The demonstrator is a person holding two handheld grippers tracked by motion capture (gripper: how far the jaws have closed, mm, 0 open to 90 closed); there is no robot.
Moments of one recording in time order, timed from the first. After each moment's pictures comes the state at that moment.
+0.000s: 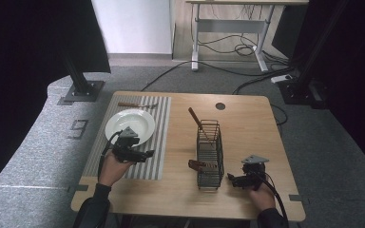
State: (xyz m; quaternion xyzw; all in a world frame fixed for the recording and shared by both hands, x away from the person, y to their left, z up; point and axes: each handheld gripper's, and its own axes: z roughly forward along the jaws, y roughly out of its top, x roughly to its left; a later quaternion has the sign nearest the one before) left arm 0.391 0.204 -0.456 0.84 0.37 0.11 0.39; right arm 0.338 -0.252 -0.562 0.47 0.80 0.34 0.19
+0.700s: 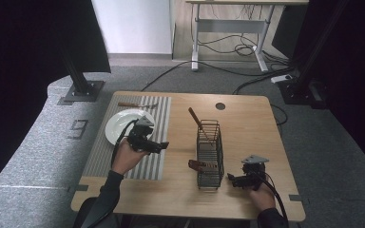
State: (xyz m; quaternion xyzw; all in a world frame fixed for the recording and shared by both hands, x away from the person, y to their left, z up) left arm 0.414 0.156 -0.430 0.85 0.34 0.10 0.39; right arm 0.338 -0.252 -0.561 0.47 0.79 0.34 0.19
